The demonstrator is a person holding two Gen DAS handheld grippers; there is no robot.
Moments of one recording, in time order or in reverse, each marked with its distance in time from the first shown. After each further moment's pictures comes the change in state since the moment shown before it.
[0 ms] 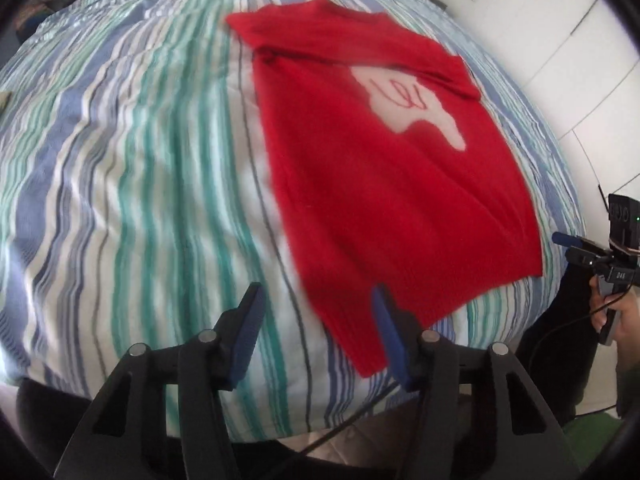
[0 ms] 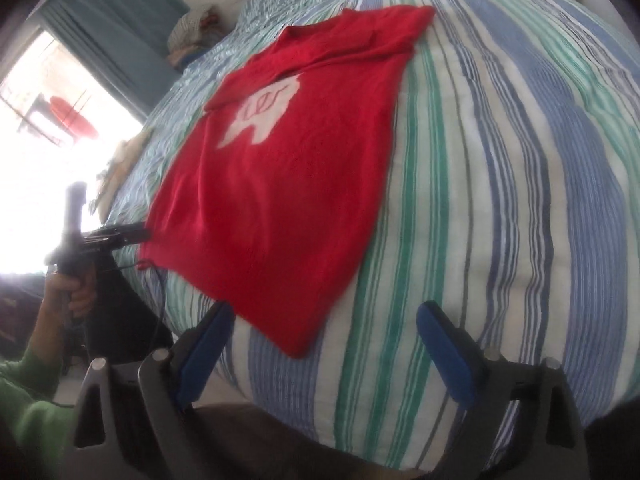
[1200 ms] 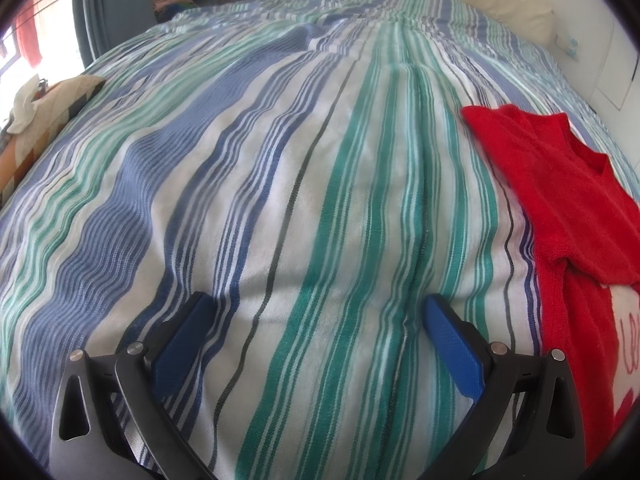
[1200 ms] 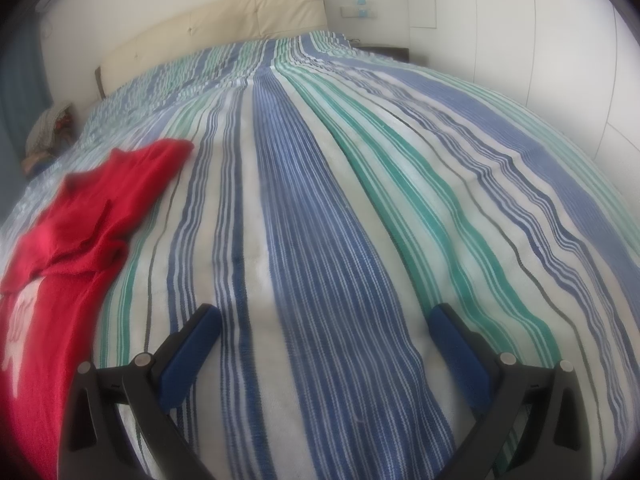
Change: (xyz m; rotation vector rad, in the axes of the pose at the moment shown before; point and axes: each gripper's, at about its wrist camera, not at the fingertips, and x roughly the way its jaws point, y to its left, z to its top) left arm 0.110 0.124 0.132 -0.334 -0.230 0.394; right arm 0.034 -0.131 0.135 0.193 -0.414 -0.582
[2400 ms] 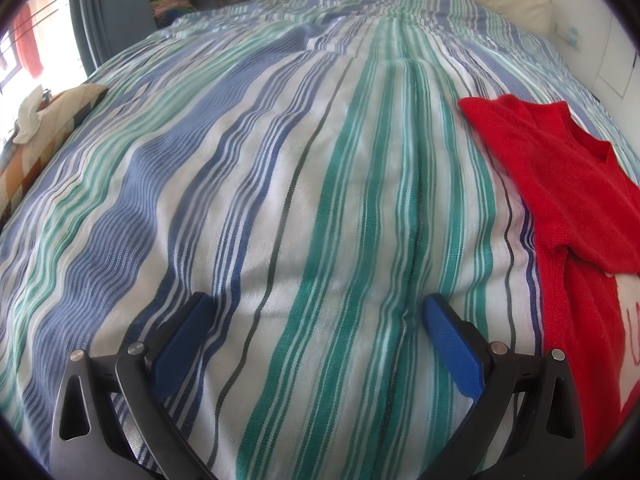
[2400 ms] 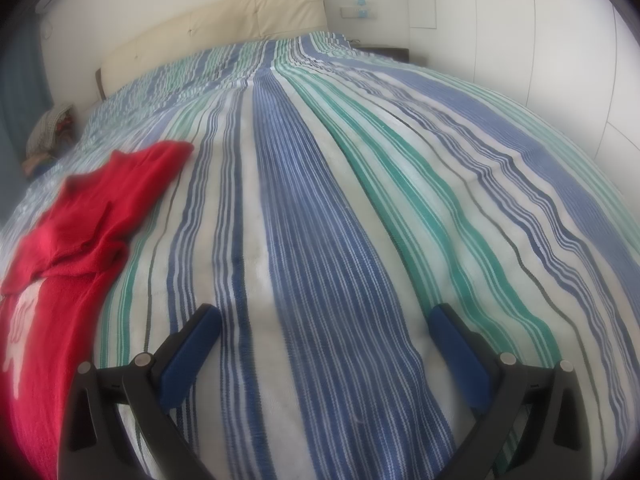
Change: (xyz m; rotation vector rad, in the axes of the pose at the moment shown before) left arm -0.005 -0.005 -0.004 0.032 -0.001 0.038; right arm 0.000 -0.003 -0.001 0.003 -0.001 0.004
